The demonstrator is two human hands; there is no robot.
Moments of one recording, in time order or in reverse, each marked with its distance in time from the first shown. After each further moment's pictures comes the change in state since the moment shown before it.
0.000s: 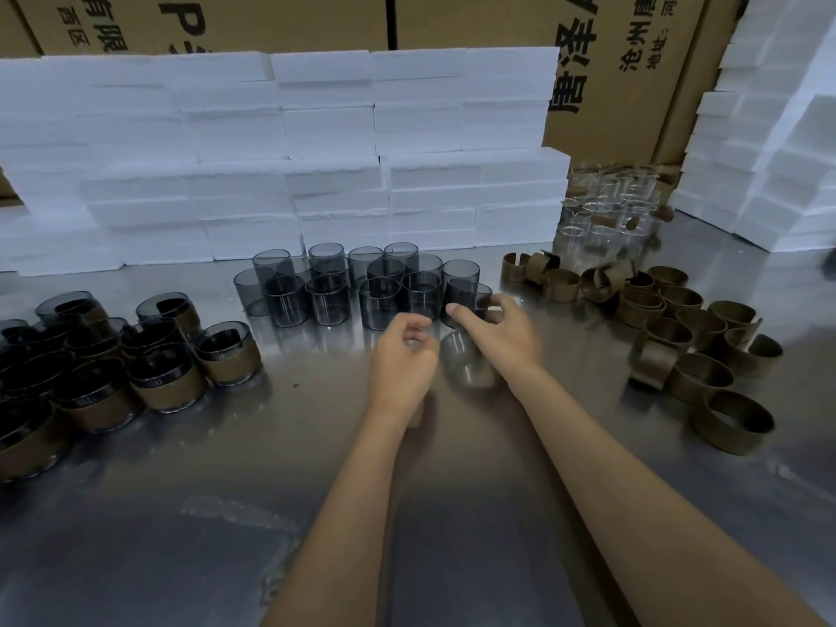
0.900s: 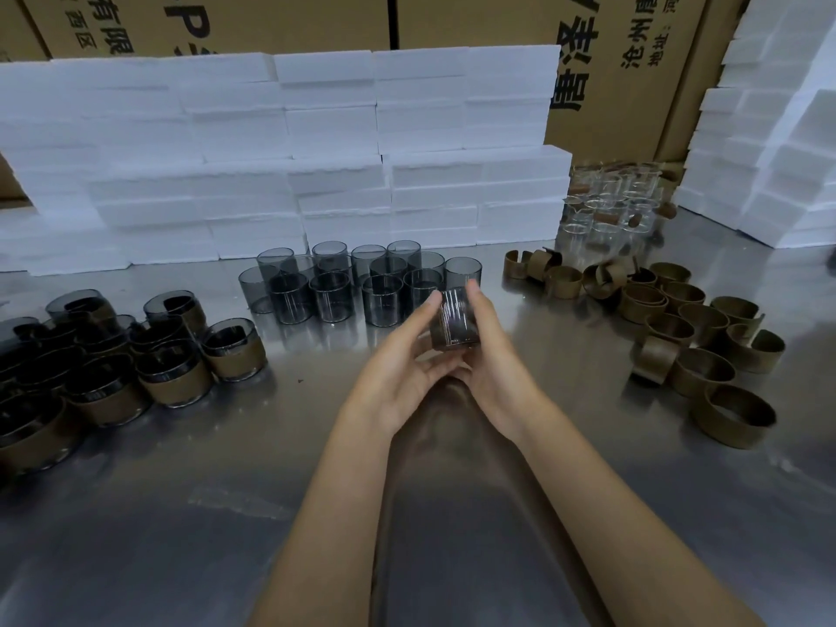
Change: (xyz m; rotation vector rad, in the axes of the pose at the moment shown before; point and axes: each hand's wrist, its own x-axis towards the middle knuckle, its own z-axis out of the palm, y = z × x) left_hand -0.011 0.019 -0.018 -0.747 -0.397 -0.318; right_hand -0.070 -0.031 -0.006 0.711 -0.423 0.103
